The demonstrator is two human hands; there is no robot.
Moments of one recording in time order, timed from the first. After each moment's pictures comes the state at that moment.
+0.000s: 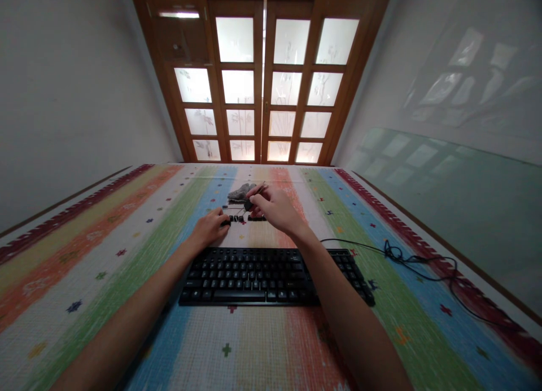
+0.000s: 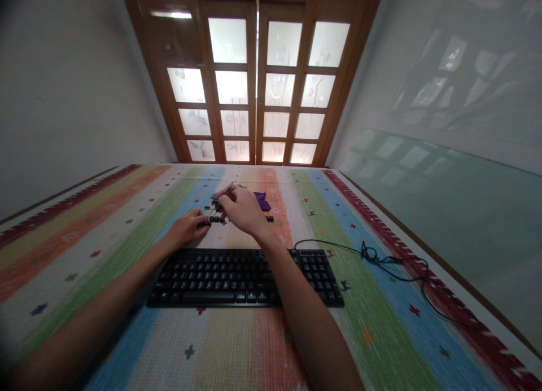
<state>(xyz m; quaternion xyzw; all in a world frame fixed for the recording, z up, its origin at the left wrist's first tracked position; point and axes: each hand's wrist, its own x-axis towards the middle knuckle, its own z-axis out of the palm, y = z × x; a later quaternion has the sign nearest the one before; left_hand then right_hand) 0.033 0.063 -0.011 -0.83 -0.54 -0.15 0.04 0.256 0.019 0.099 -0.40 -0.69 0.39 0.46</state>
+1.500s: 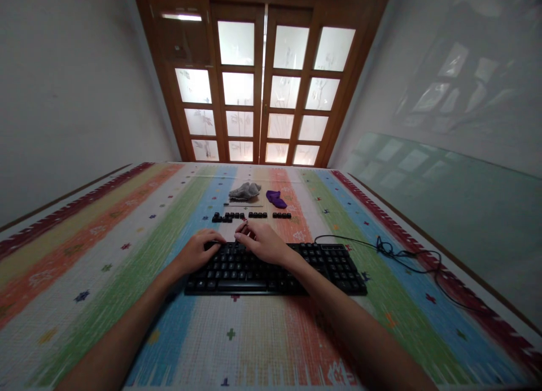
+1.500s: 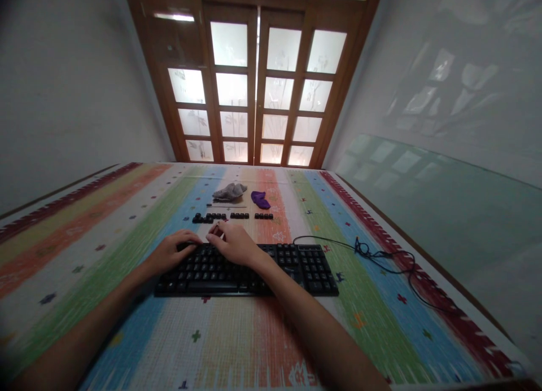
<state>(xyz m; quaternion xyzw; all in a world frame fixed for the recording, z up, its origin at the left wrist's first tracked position) 0.012 -0.017 -0.008 -0.83 -0.46 -0.28 -0.16 0.241 -0.022 0.039 -0.37 -0.81 0.31 0.32</state>
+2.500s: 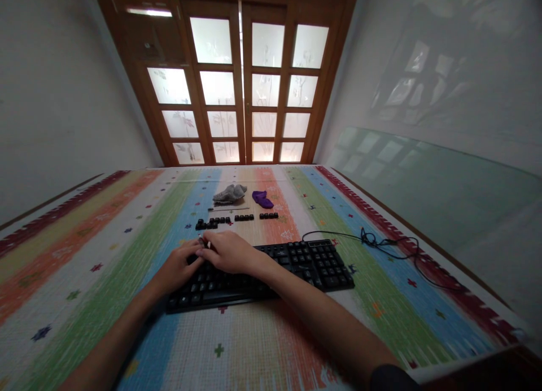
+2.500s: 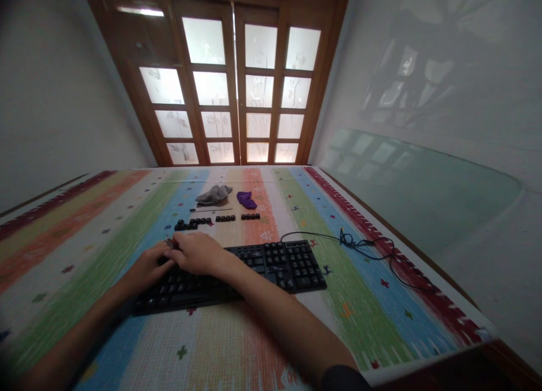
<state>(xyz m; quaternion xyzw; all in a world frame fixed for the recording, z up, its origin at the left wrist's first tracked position) 0.013 -0.019 -0.008 -0.83 -0.43 -0.32 -0.15 0.202 -0.019 0.040 -0.35 -0.89 0.16 0.22</state>
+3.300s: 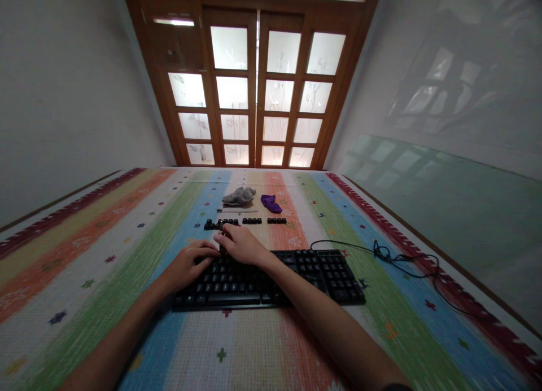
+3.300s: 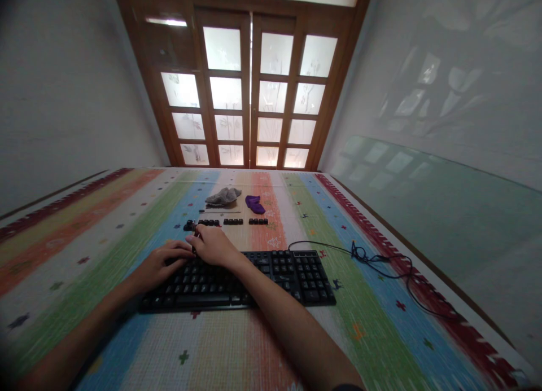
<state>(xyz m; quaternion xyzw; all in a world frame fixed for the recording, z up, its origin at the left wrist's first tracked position) 0.010 -0.020 -0.012 -0.84 -0.42 -0.29 -0.18 0.205 0.005 0.027 -0.41 -0.83 0.24 0.29</state>
